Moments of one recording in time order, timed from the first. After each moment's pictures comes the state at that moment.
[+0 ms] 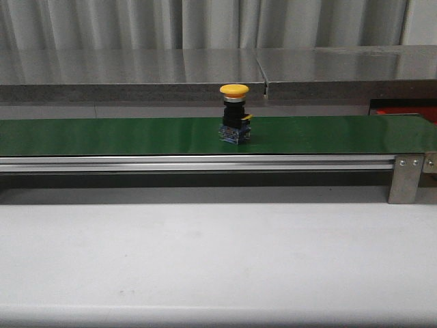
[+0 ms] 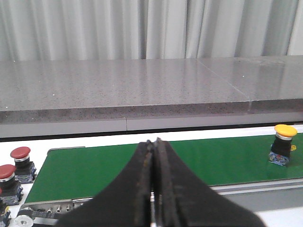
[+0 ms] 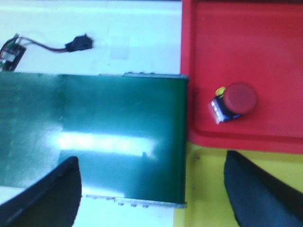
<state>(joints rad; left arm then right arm) -0.12 0.22 -0.37 -0.21 0.26 0.28 -0.19 1.64 -1.56 0.26 0.95 -0.24</state>
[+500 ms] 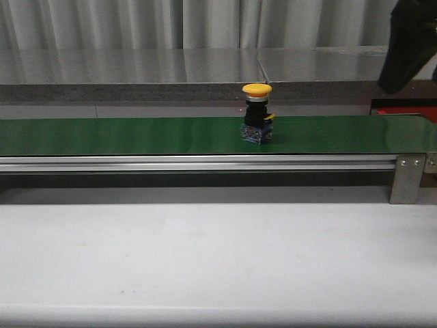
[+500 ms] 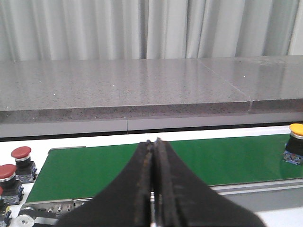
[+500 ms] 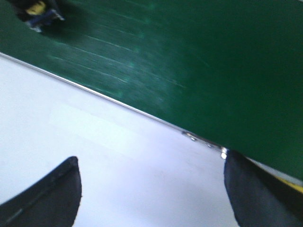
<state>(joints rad) -0.12 0.22 -0.37 -0.21 0.26 0.28 0.07 1.51 -1.21 0.27 0.84 -0.35</state>
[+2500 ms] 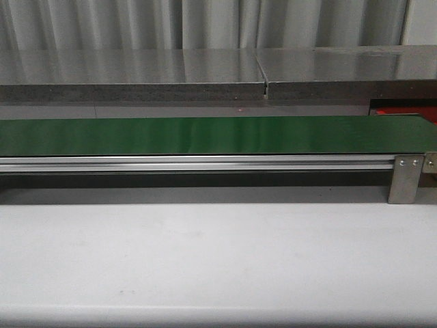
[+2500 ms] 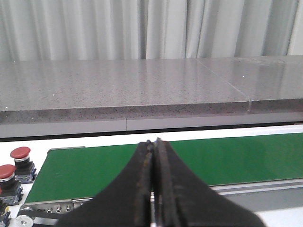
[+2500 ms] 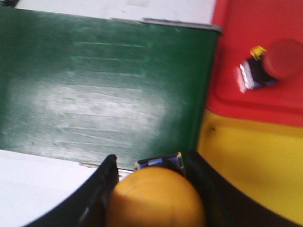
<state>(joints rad) -0.12 0.22 -0.37 -0.21 0.26 0.28 -0.23 1.67 -1.44 0.30 0.96 -0.33</state>
